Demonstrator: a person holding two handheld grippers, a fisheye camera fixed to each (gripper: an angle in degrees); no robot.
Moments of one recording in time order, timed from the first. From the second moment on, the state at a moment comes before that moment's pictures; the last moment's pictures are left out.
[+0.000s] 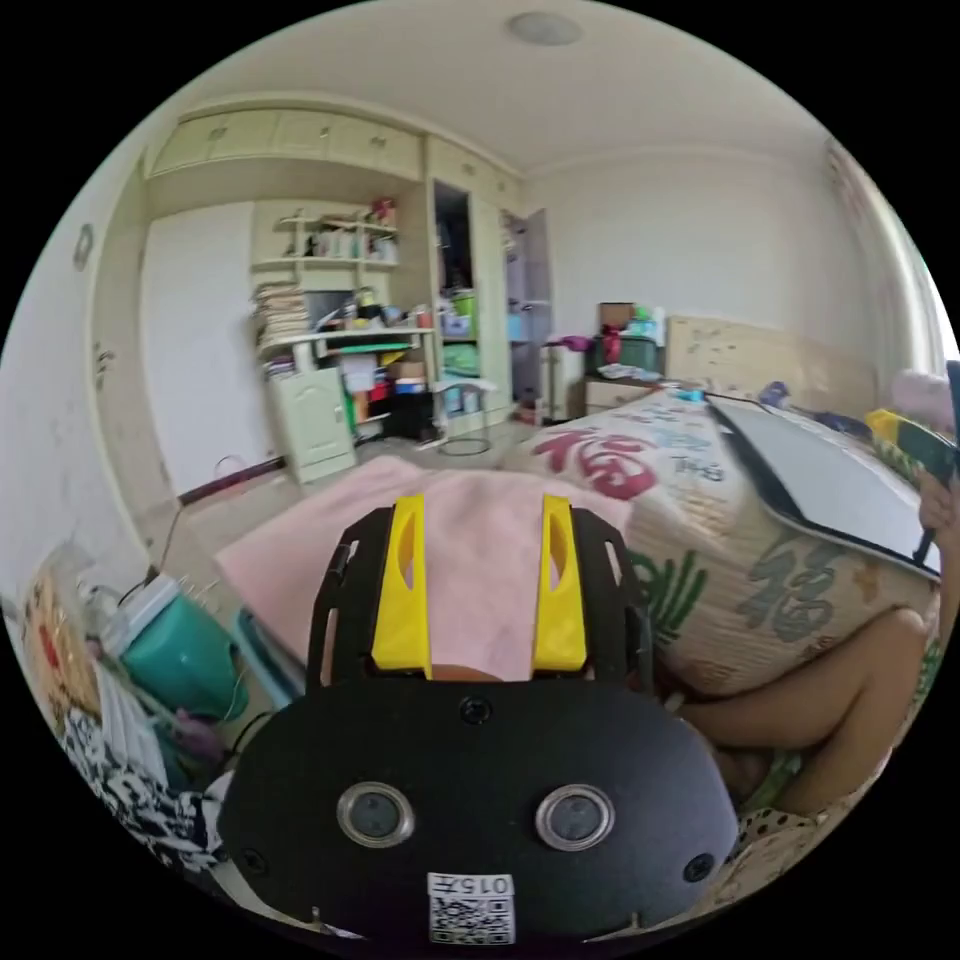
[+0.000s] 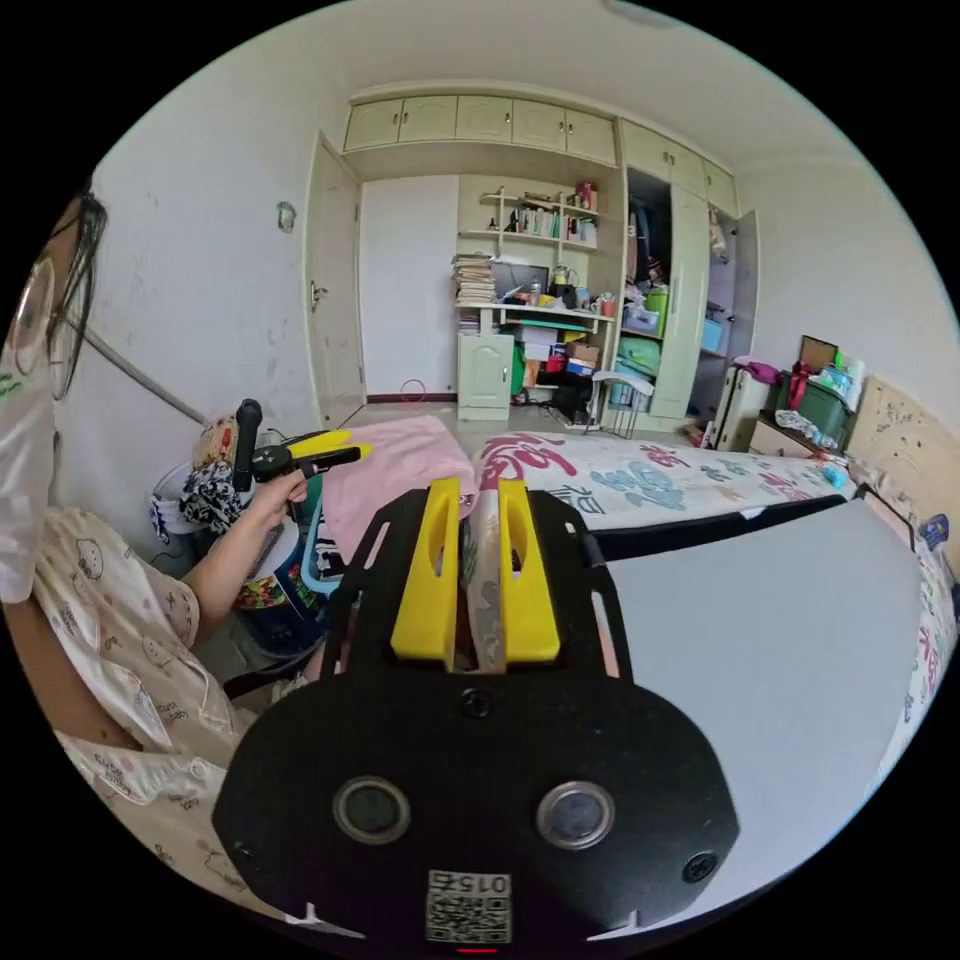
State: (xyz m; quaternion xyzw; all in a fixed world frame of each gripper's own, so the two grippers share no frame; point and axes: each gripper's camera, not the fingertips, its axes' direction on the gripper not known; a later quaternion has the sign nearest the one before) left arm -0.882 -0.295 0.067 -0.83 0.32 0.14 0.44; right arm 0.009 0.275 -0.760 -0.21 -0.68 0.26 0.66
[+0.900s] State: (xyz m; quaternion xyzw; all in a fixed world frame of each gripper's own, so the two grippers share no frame) left arm -1.215 -0.347 0.009 -0.89 0.12 -0.01 0.44; right arm -0.193 0.590 -0.767 -0.30 -0.71 0.06 0.64
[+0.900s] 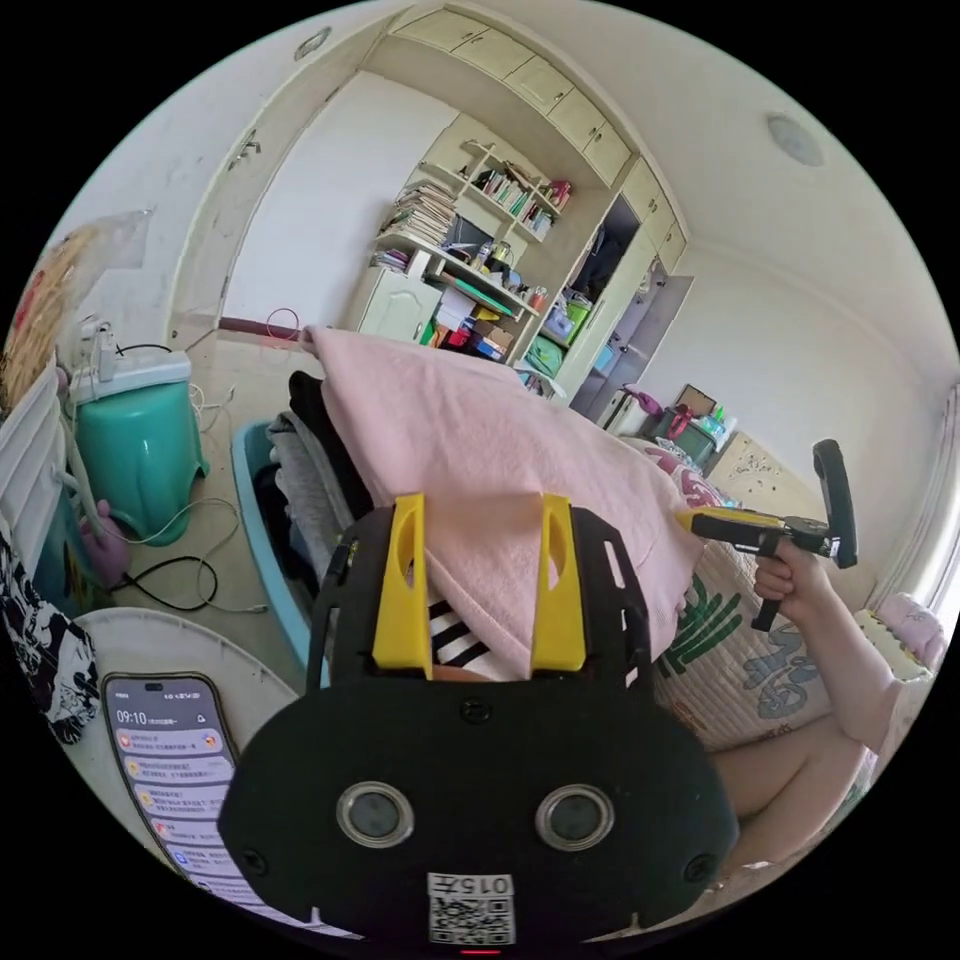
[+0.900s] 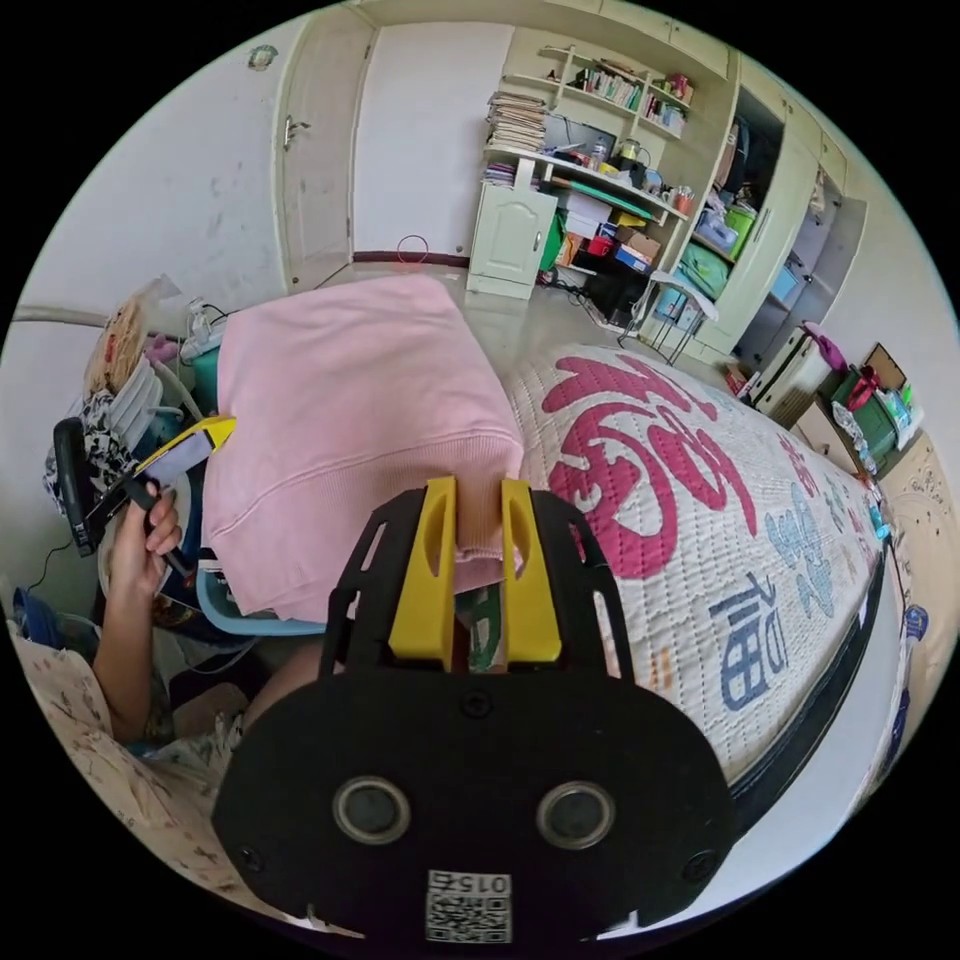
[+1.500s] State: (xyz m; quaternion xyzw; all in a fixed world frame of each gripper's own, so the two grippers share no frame) left arm -1.213 -0.341 -0.005 -0.75 0.28 -0.36 0.47; right arm 0.044 0.734 -0.649 -0.20 -0.81 0.31 0.46
